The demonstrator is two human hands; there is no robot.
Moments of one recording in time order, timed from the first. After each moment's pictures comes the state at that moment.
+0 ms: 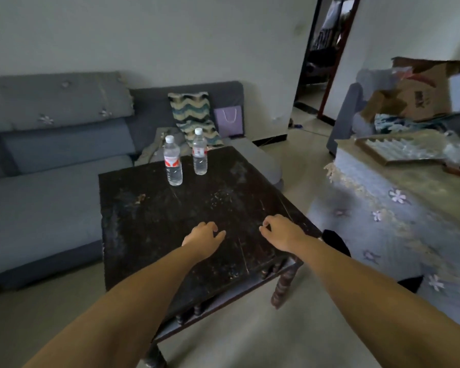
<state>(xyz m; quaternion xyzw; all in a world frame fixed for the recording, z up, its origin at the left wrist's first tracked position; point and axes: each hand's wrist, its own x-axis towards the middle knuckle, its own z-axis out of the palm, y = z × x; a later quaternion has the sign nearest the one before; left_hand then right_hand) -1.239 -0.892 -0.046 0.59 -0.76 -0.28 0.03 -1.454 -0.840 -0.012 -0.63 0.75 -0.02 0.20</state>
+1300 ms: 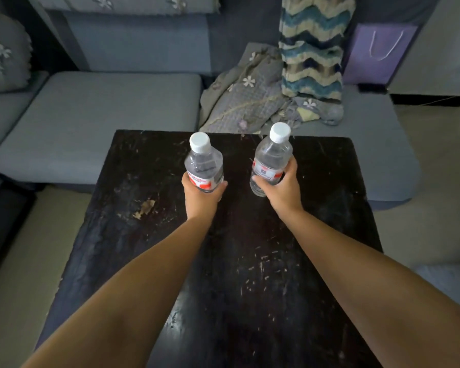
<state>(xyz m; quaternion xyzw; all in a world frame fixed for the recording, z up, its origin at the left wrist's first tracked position) -1.236 -1.304 -0.177 0.75 -0.29 -0.33 0.50 -1.403 -1.368 -0.178 -0.56 0.61 -0.37 0.43</state>
